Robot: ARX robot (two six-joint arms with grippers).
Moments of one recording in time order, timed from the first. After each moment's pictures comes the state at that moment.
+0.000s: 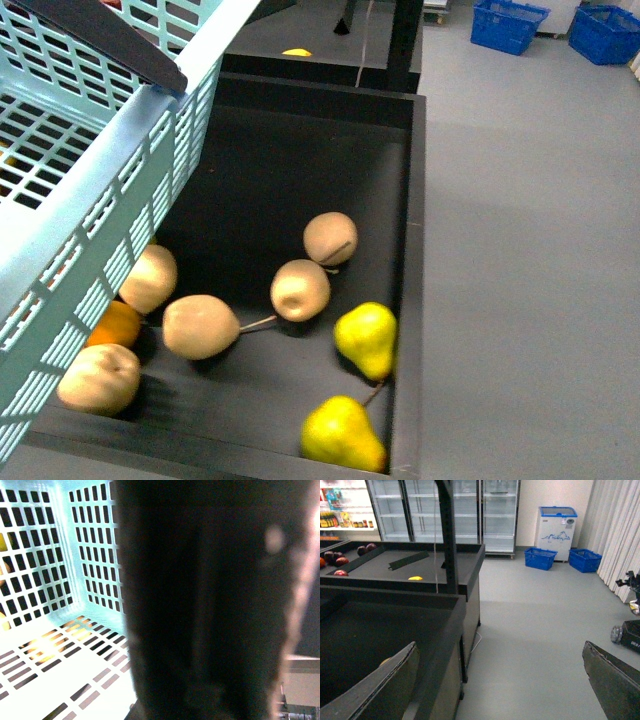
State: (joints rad) left arm -0.29 0.82 0.63 -0.06 -0.27 -1.23; right arm 0.00 0.00 0.01 0.00 0.00 0.00
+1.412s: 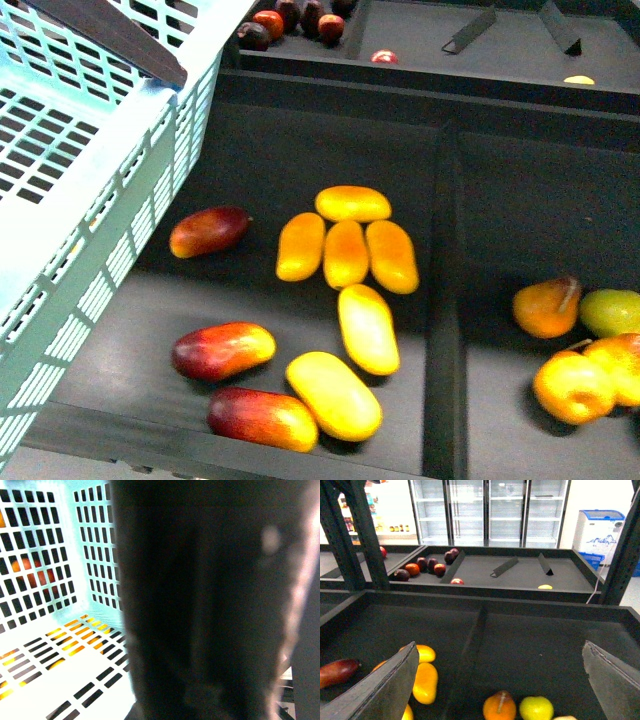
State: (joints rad) left arm -0.29 0.82 0.63 -0.06 -0.27 -1.23; right arm 0.00 0.00 0.01 0.00 0.00 0.00
